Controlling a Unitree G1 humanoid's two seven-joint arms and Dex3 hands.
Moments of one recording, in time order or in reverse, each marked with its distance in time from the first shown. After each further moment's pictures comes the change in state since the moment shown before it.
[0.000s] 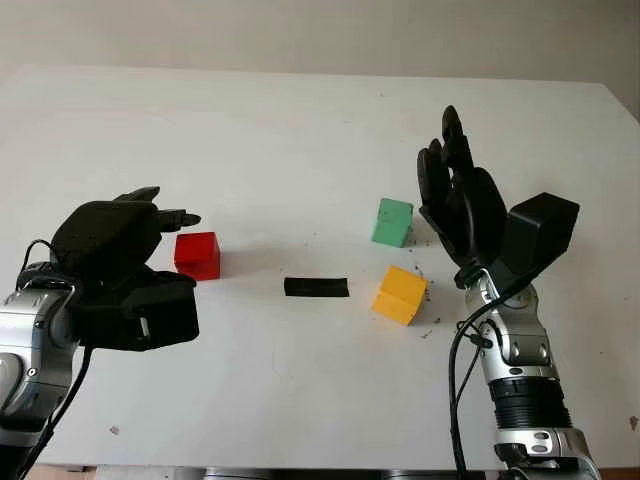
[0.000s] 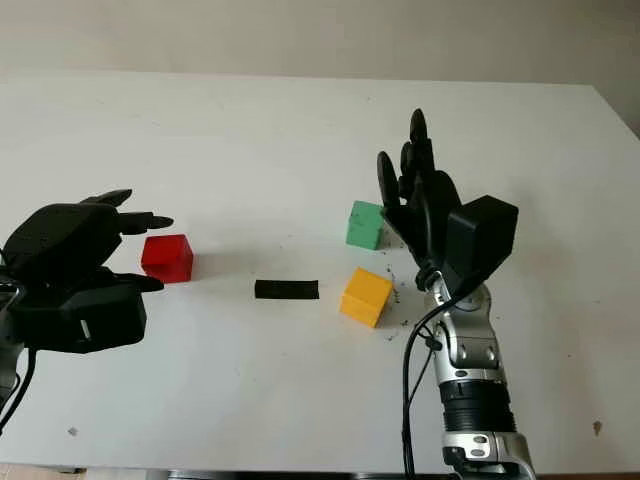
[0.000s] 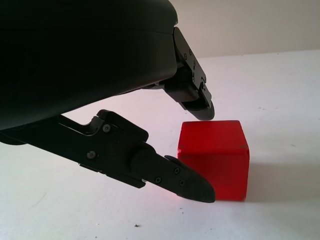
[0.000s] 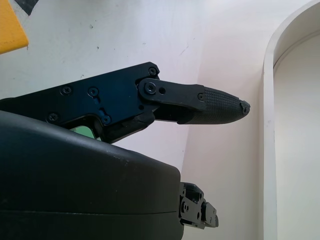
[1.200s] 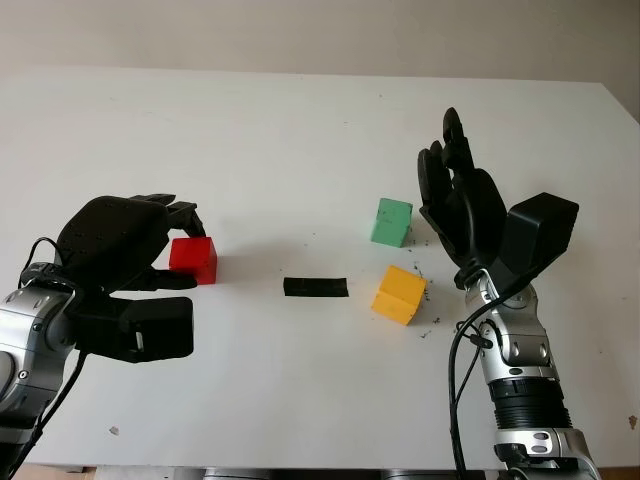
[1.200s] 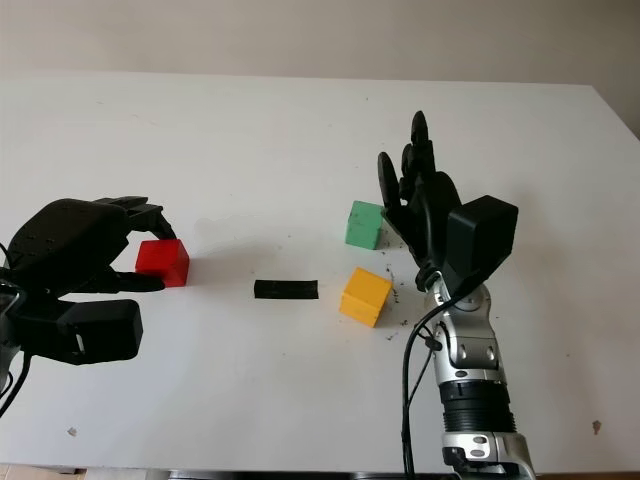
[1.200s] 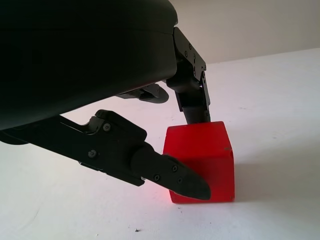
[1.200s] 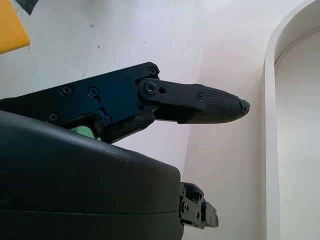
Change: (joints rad) left arm 0.003 0.042 0.017 0.019 -0.001 -0.160 0.012; right arm 0.001 0.001 0.000 0.000 0.005 0.009 -0.003
